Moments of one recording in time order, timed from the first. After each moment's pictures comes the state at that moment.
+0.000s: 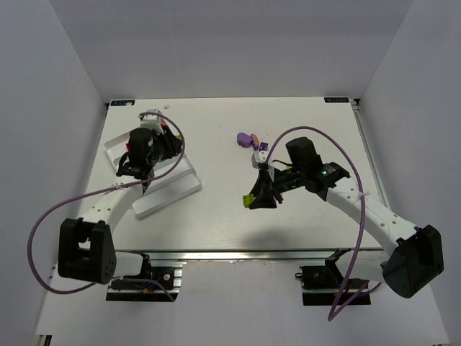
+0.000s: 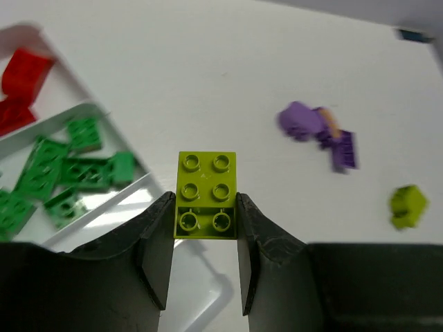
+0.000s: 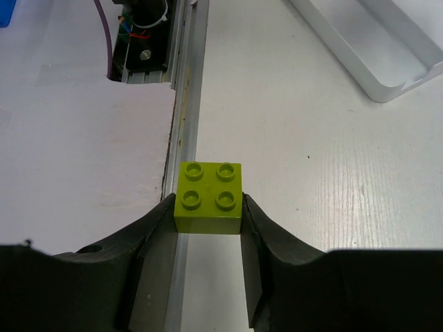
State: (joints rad) left arm -0.19 1.27 0.83 0.19 0.18 -0.31; right arm 0.60 1.22 0.99 -0.52 -1.03 -0.49
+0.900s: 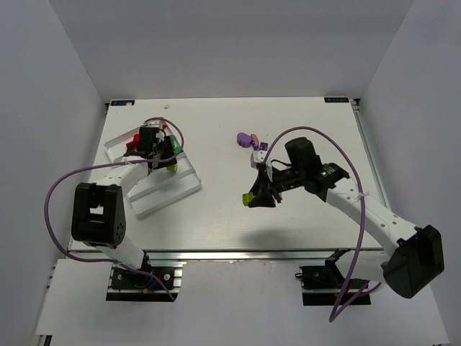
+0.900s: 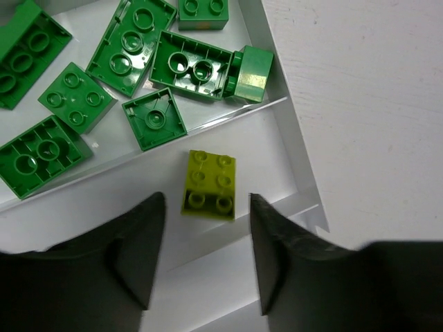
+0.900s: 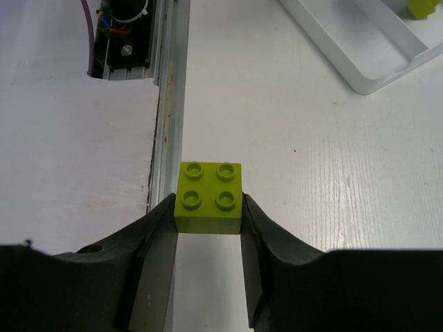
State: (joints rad) left arm -0.12 1.60 1.00 -0.20 -0.04 -0.30; right arm 0.62 1.22 0.98 -0.50 -0.96 -0.47
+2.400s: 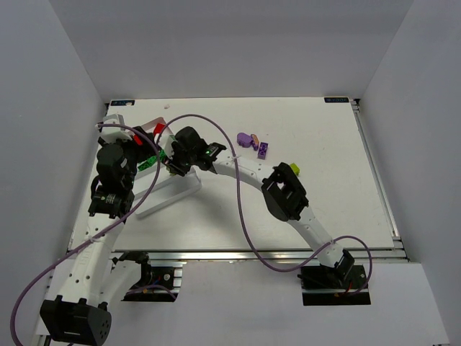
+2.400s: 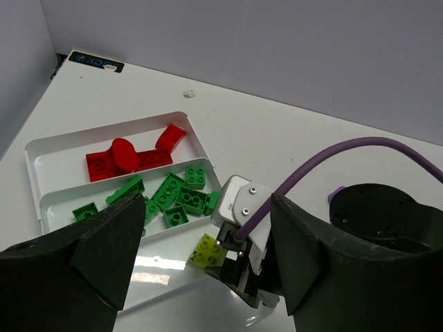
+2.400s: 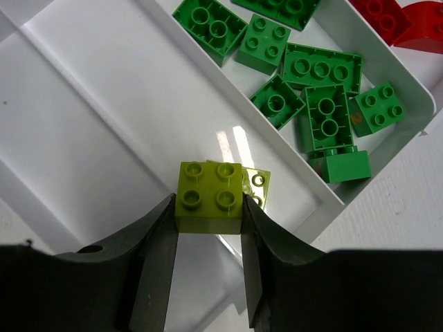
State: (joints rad) left arm -0.12 0.85 0.83 -0.05 -0.18 -0.26; right arm 0.97 2.44 2.14 -0.31 -0.27 -0.34
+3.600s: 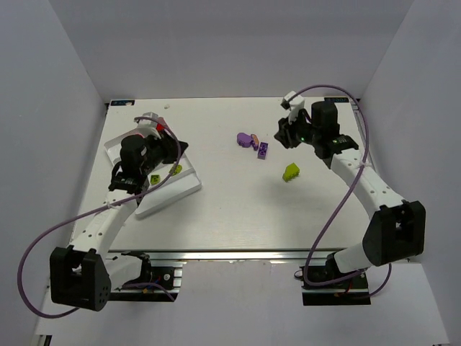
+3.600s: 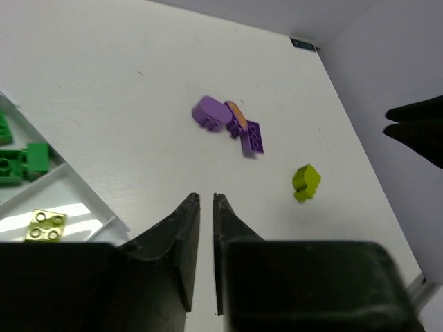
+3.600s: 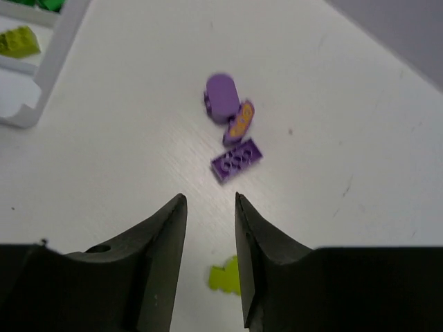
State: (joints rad) left arm -0.15 1.10 0.77 0.16 0.32 -0.47; right arm 0.35 1.45 1.24 -0.21 -0.41 -0.28
